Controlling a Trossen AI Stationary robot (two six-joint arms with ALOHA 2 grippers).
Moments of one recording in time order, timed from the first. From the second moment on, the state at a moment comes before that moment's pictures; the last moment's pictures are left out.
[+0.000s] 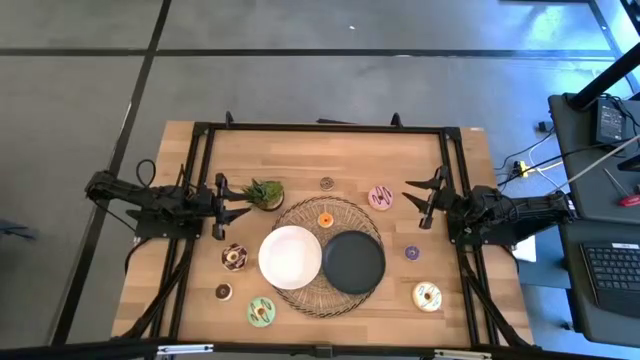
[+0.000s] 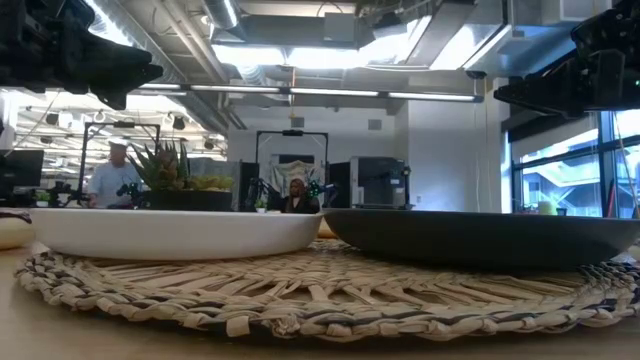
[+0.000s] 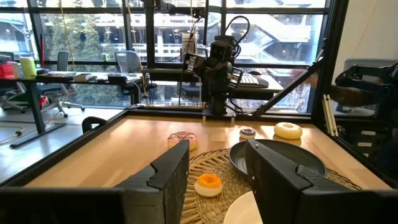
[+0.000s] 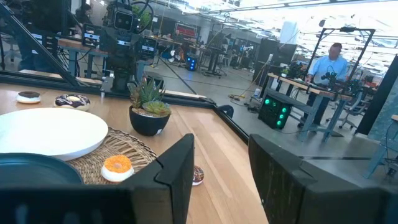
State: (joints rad) left arm -0.27 0.01 0.01 0.09 -0.40 0.00; right arm 0.10 0.01 0.01 0.08 0.42 -0.27
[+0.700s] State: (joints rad) left arm -0.27 0.01 0.01 0.09 -0.40 0.00; right arm 0.10 0.01 0.01 0.08 0.42 -0.27
